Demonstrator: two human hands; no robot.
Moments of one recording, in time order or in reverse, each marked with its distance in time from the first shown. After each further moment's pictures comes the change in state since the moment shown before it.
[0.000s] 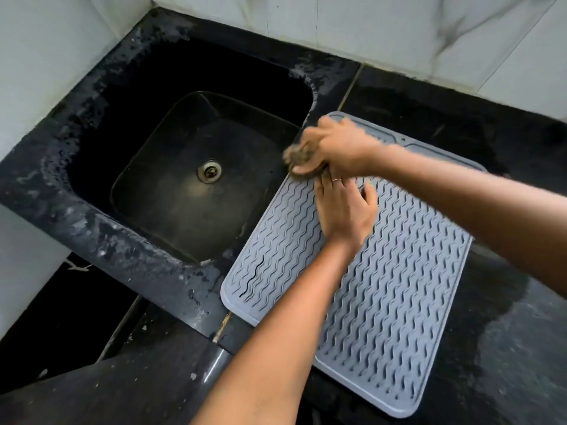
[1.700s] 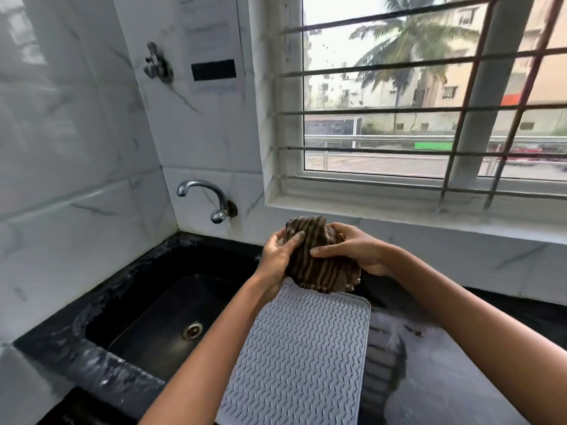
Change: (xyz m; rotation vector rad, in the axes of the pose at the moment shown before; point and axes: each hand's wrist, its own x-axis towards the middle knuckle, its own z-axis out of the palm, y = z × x) left_hand -0.060 0.067 -0.254 -1.494 -0.266 0.044; right_hand -0.243 -0.054 -0.158 1.438 0.519 0.372
